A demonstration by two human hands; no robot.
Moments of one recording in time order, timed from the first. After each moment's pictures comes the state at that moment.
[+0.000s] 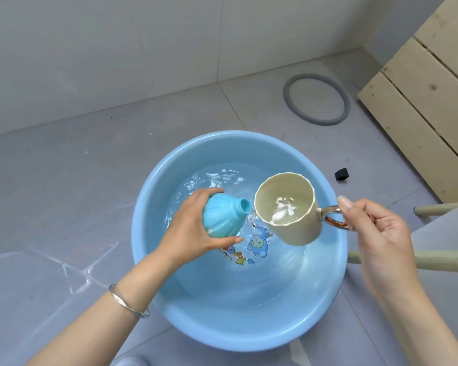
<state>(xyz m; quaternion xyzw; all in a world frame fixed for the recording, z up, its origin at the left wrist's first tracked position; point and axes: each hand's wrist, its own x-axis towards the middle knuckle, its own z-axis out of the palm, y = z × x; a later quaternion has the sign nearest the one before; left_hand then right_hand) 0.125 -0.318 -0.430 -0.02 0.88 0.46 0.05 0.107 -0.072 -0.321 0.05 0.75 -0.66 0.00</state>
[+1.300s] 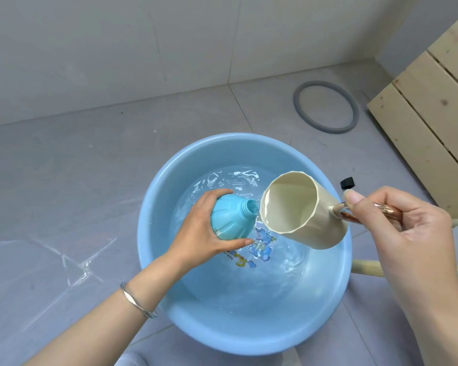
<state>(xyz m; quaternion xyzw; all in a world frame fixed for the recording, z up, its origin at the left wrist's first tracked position) 0.129 -0.309 -0.428 -0.04 0.86 0.51 0.03 0.107 -0.090 -0.276 -0.02 0.84 -0.54 -0.05</state>
